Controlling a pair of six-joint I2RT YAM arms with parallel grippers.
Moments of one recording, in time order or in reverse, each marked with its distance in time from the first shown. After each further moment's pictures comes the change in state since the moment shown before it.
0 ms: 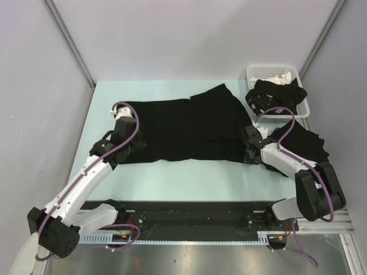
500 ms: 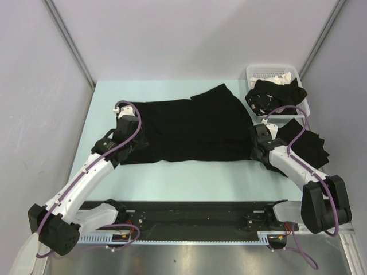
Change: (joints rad) left arm -0.021 0.024 0.023 0.006 0.011 -0.008; right arm -0.075 -0.126 -0.002 -0.031 0.036 -0.031
